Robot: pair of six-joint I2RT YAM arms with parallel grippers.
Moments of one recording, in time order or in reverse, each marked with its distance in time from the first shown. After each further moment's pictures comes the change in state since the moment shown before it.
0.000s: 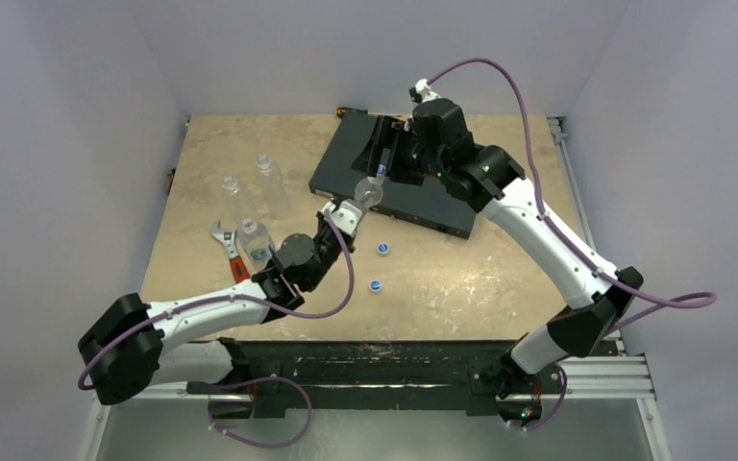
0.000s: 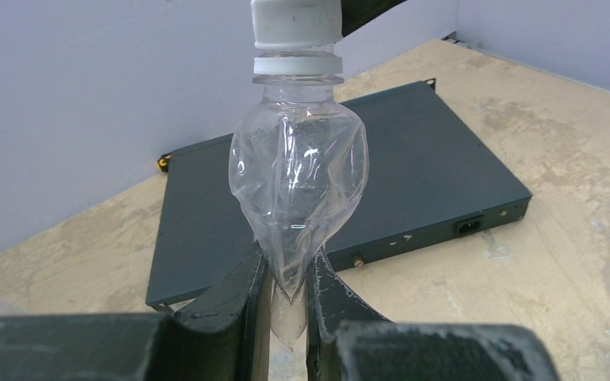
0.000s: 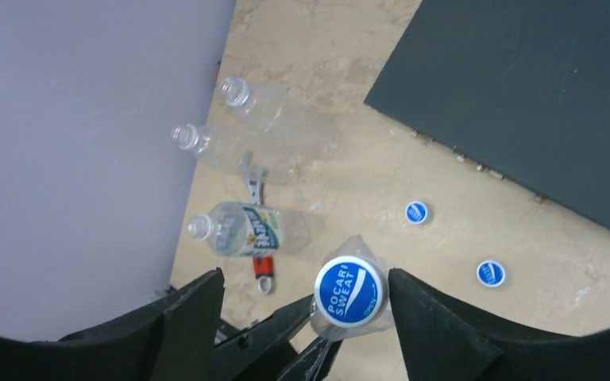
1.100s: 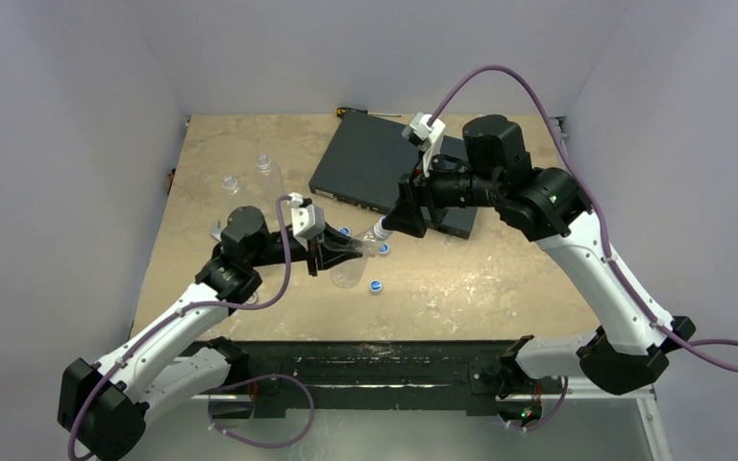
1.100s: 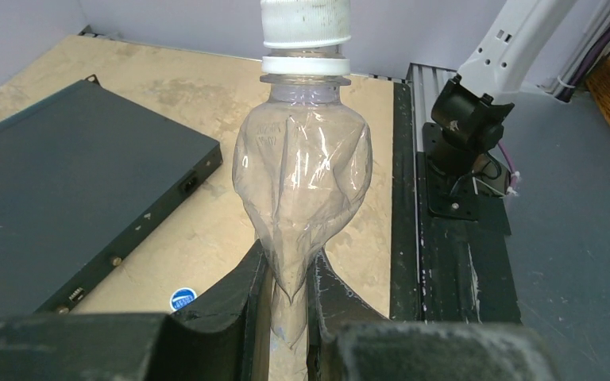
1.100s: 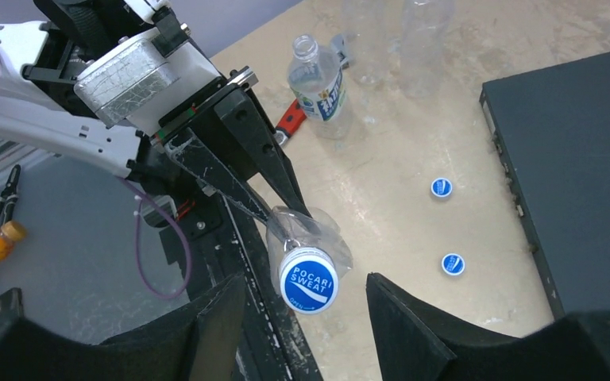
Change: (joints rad) left arm 0.375 -0.282 0.063 -0.461 1.221 -0.252; right arm -0.001 -0.244 -0.018 -0.227 -0.467 -0.688
